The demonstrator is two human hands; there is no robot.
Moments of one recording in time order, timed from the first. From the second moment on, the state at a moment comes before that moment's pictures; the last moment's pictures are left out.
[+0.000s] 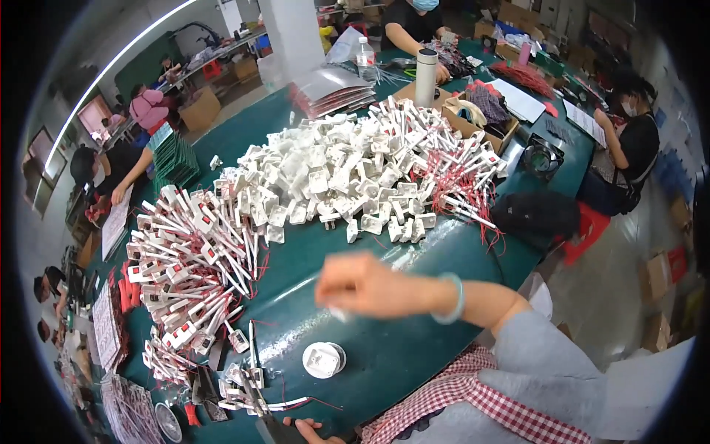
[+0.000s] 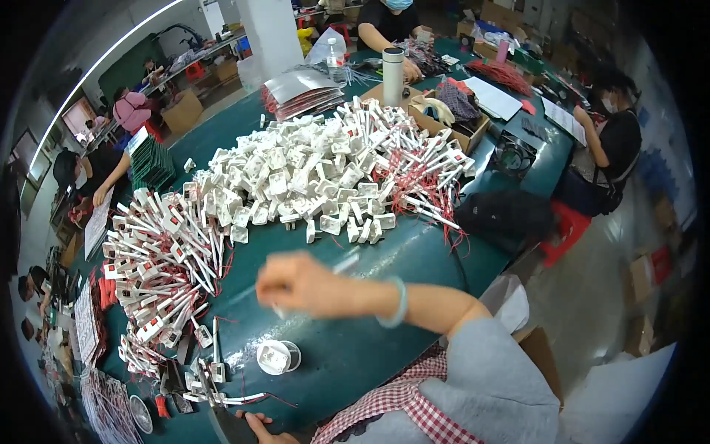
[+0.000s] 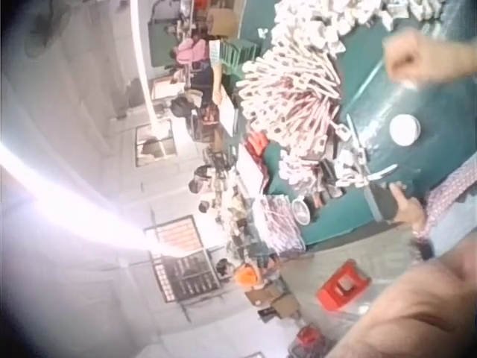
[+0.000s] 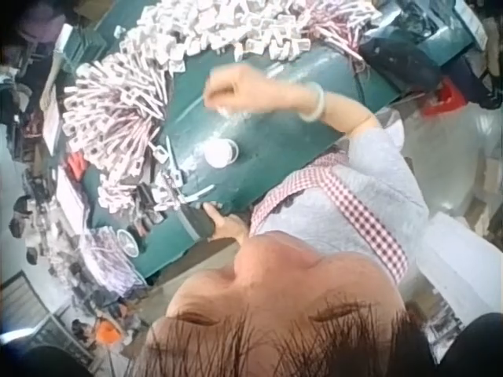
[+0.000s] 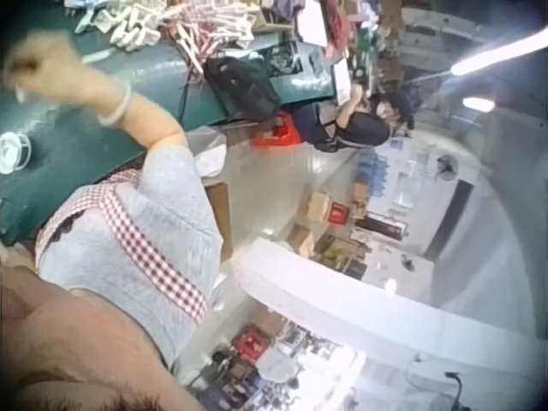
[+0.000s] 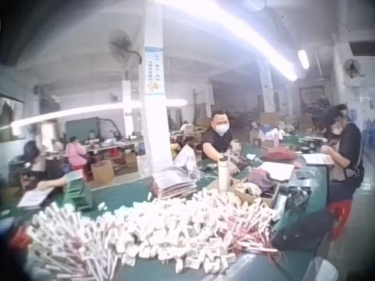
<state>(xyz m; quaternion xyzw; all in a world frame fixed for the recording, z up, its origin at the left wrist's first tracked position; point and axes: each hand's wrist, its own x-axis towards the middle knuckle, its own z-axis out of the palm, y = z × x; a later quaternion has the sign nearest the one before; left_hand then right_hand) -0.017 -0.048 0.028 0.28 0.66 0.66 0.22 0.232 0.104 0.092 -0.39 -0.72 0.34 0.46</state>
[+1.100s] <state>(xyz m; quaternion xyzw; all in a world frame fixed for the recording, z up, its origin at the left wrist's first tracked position) -0.005 -0.089 0.027 0.33 0.55 0.58 0.50 0.172 -0.042 0.039 -0.30 -0.66 0.61 0.32</state>
